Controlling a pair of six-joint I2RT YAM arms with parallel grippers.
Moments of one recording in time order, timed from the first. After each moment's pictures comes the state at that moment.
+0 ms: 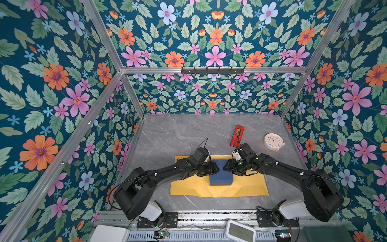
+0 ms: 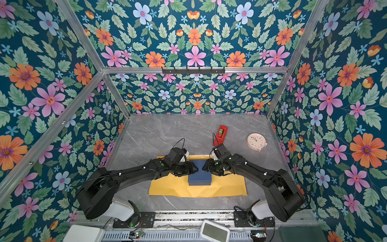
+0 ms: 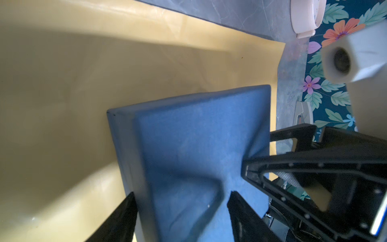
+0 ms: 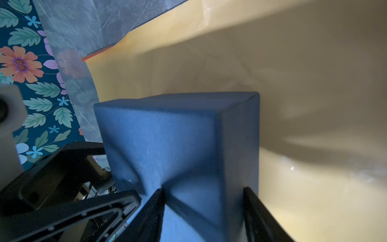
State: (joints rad) left arm -0.83 1.49 0.78 -0.16 0.31 -0.86; right arm 0.59 1.43 0.79 -0.39 -0.40 0.84
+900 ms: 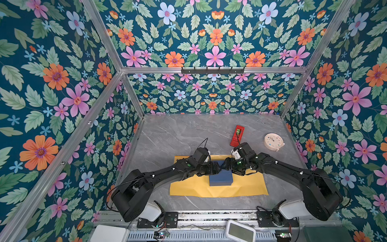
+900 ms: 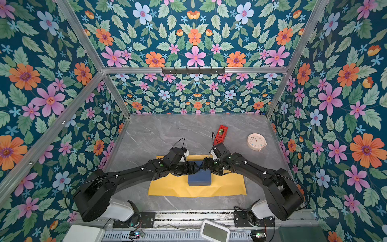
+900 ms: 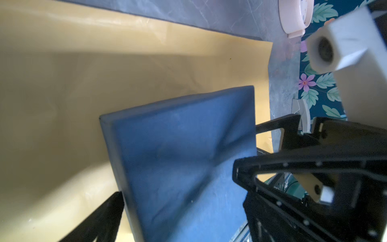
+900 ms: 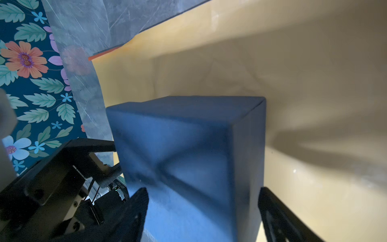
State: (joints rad) left arm -0.83 1.45 0.79 -0.17 0.27 -0.82; right arm 0.58 1.43 0.82 -0.41 -0.41 0.81
